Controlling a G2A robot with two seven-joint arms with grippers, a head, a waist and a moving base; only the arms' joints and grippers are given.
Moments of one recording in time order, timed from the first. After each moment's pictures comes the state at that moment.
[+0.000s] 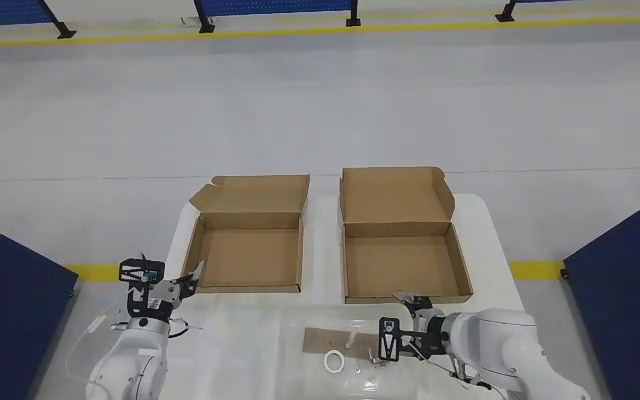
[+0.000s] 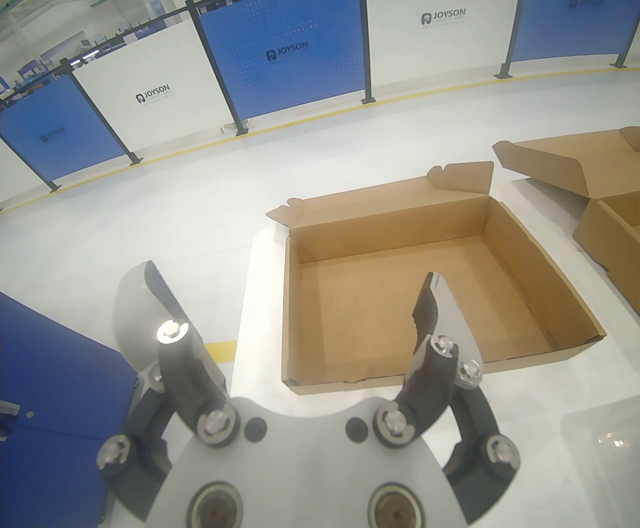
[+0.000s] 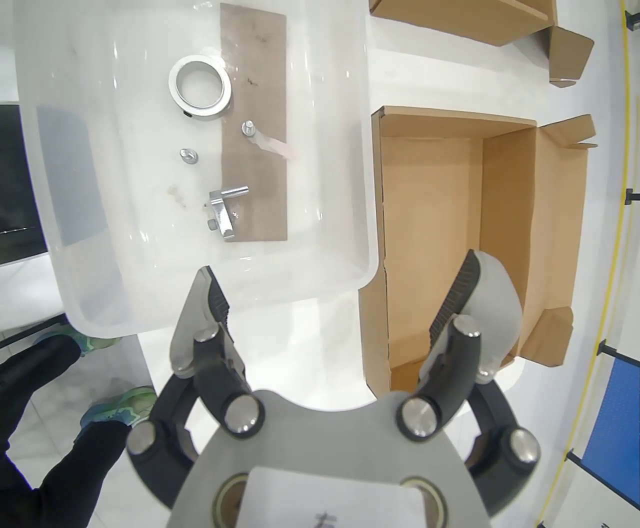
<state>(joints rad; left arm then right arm) 1.73 -1.15 -1.60 -1.80 1.33 0.00 0.00 -1.62 -0.98 1.34 -2.17 -1.44 -0.95 0.87</state>
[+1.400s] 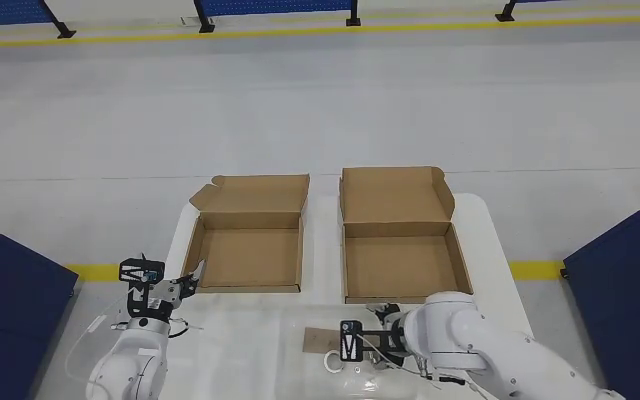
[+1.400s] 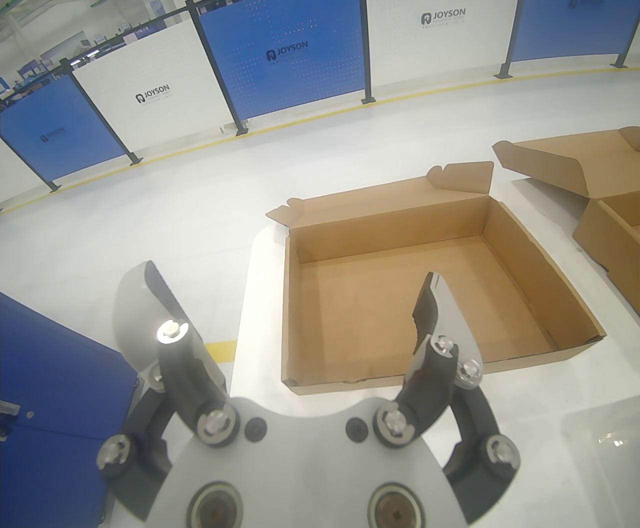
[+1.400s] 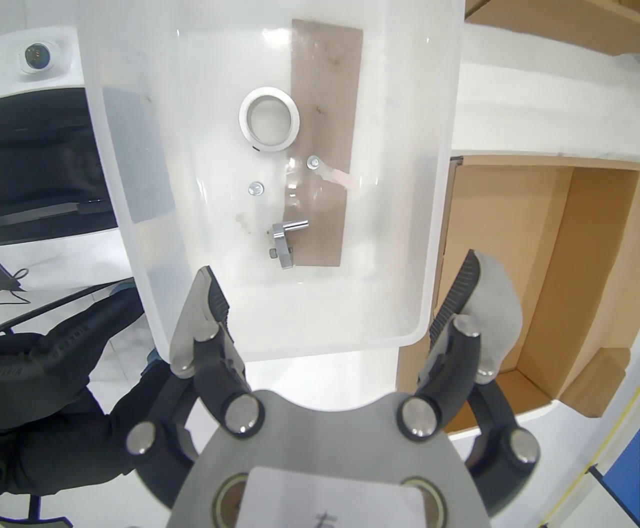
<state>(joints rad) 1.73 -1.15 -1.60 -1.80 1.33 0.00 0.00 -1.10 -0.83 0.72 -2.09 -0.98 -0.53 1.29</state>
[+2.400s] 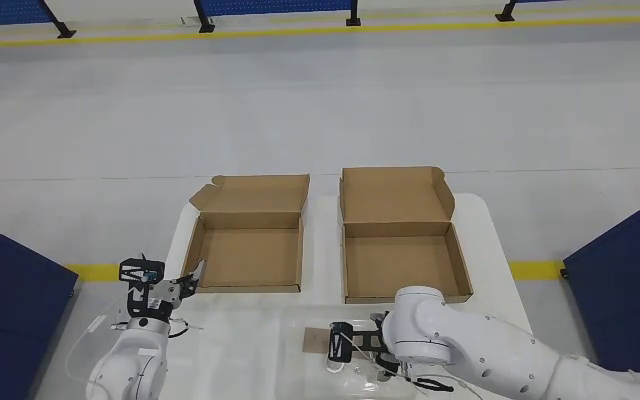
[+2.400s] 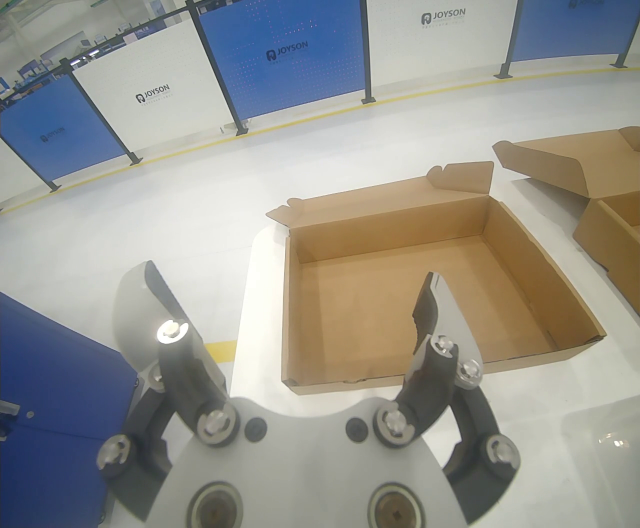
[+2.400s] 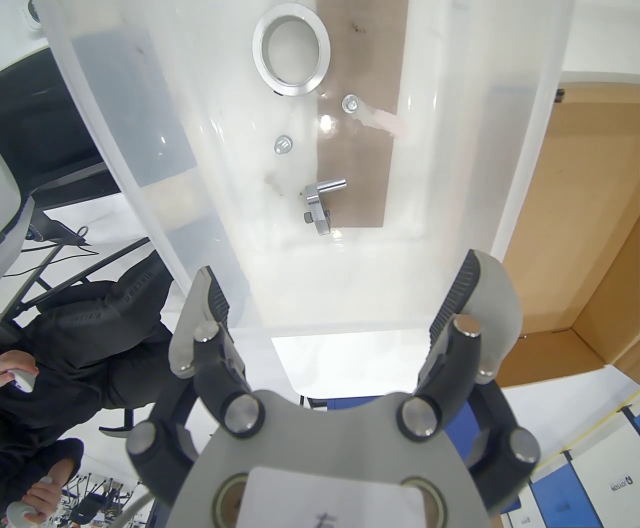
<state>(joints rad) 1.73 -1.15 -1.60 -1.80 1.33 0.00 0.00 -0.83 -0.89 0.44 -2.01 -0.79 -0.28 1.54</state>
